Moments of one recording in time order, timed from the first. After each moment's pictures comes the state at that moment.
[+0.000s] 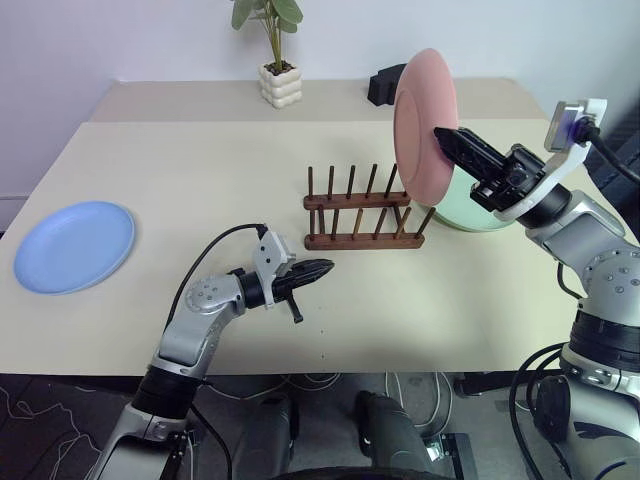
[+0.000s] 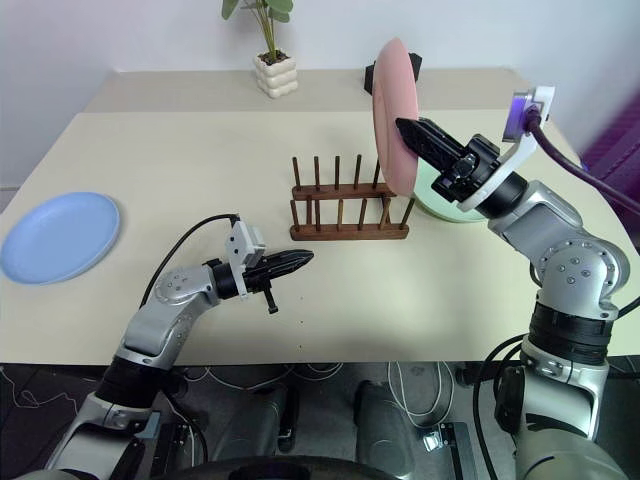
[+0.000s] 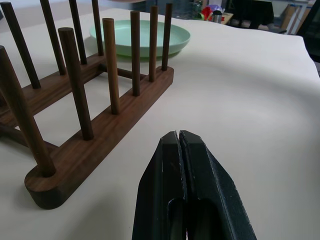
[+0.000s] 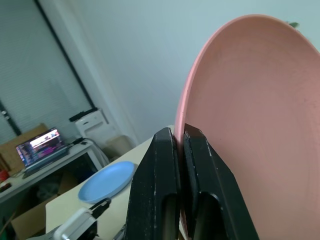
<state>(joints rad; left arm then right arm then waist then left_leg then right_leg) -0.29 0.34 -0.17 -0.06 -0.30 0.22 -0.87 -0.56 -0.55 -0.39 -0.14 1.13 0.84 0.58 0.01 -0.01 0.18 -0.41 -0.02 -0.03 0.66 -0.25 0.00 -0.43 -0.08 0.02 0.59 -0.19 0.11</state>
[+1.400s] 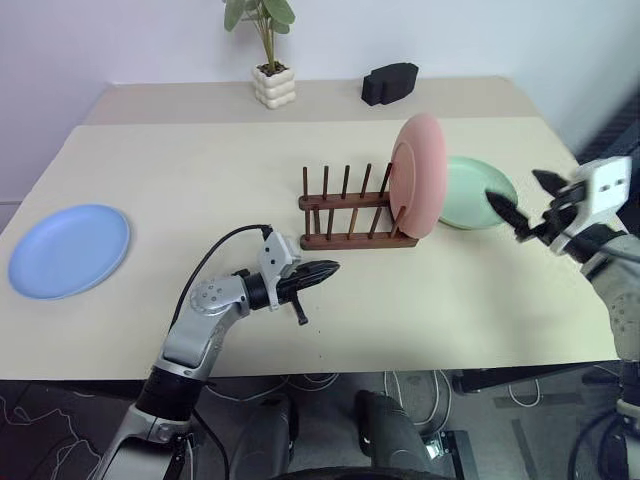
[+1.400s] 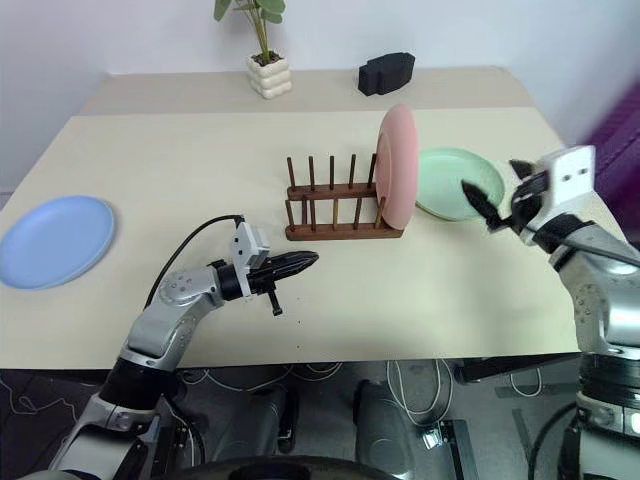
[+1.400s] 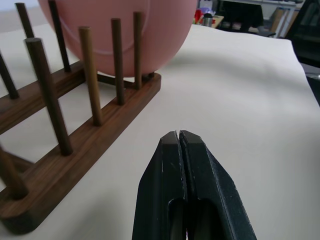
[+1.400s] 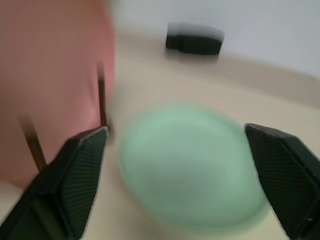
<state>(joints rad) -0.29 0.33 -0.19 -0.08 -0.29 0.23 -0.87 -0.25 -0.81 -0.23 0.02 0.37 0.31 0.57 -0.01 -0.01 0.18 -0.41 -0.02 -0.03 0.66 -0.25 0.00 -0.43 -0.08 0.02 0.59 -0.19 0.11</state>
